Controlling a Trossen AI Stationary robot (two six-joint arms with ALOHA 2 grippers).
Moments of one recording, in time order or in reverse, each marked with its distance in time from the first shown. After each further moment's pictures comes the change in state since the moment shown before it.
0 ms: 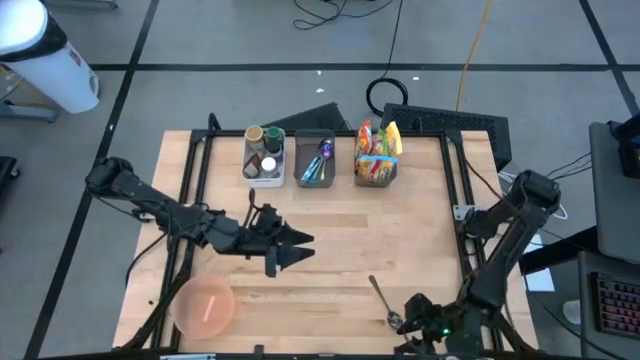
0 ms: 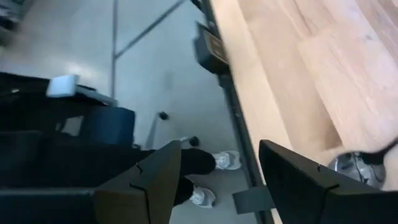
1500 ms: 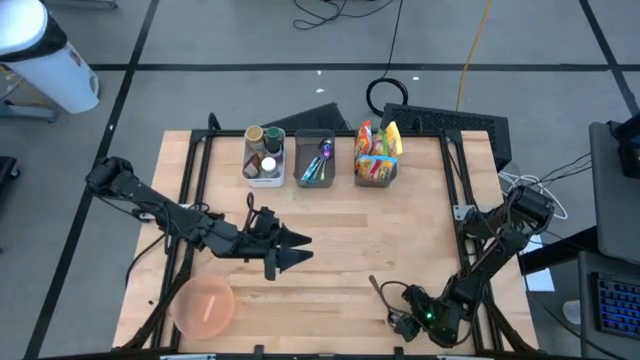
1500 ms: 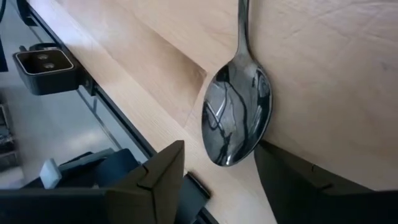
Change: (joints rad) left arm -0.036 0.000 0.000 -0.027 -0.057 -0.015; right arm -0.012 0.177 -0.320 0.302 -0.100 0.728
